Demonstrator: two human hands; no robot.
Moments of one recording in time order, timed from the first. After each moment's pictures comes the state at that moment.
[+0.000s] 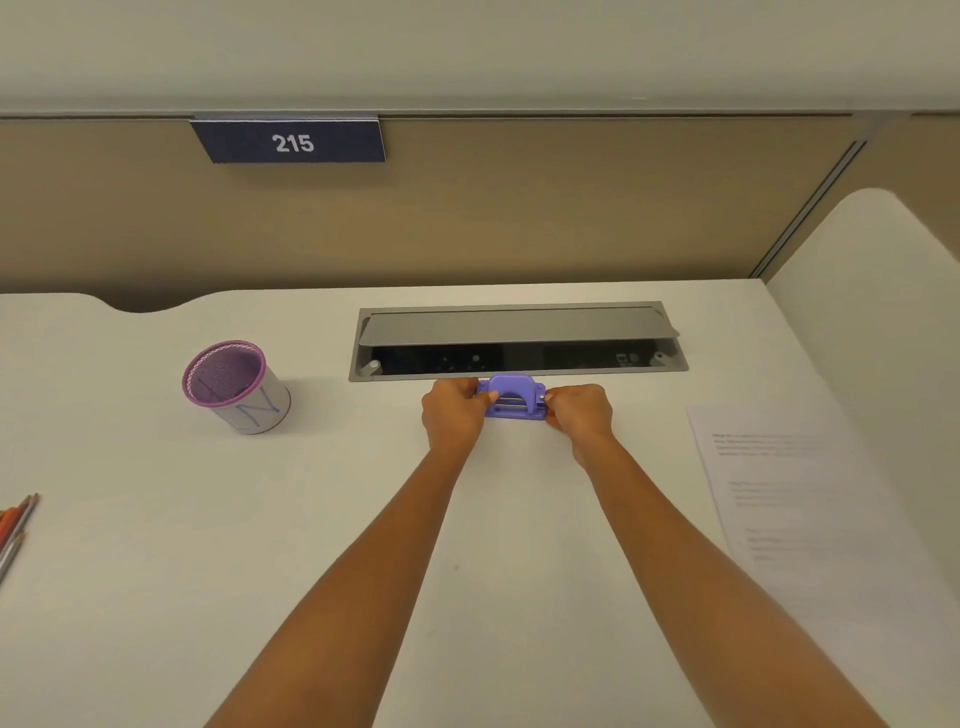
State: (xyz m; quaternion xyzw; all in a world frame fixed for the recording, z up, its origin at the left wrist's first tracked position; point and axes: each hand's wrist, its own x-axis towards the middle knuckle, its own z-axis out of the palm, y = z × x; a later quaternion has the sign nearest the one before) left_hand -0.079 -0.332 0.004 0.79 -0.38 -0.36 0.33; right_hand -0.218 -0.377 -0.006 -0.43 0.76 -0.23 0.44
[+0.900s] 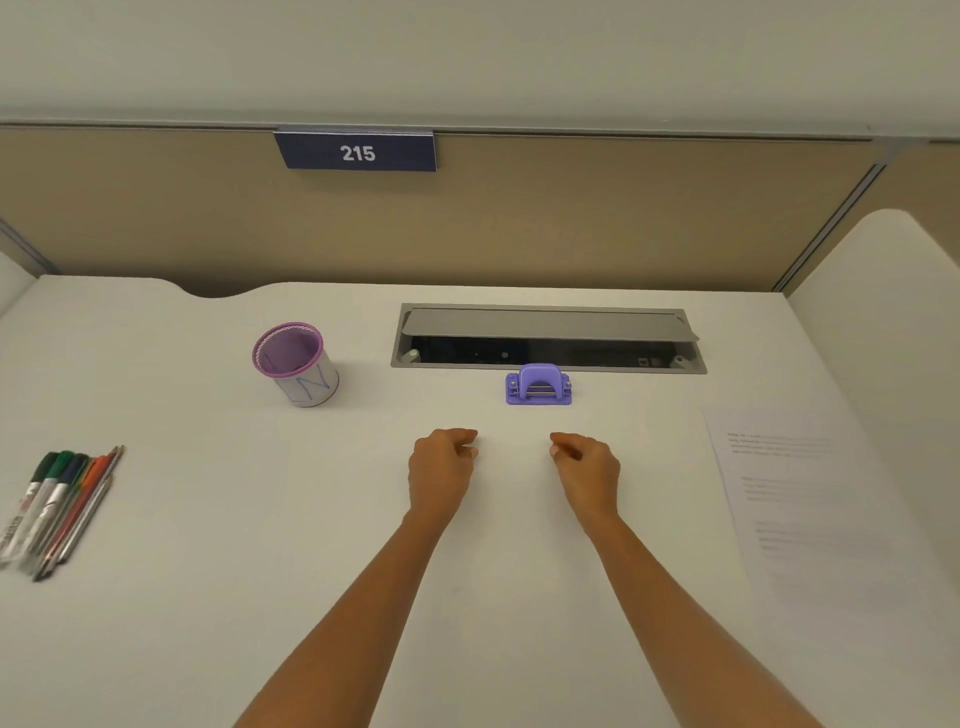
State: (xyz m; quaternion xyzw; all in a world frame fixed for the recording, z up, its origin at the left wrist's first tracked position) left_hand -0.049 -0.230 -0.007 0.81 -0.42 -0.30 0.27; right_hand -0.218 -0.270 -0.017 -0.52 0.69 -0.30 0.41
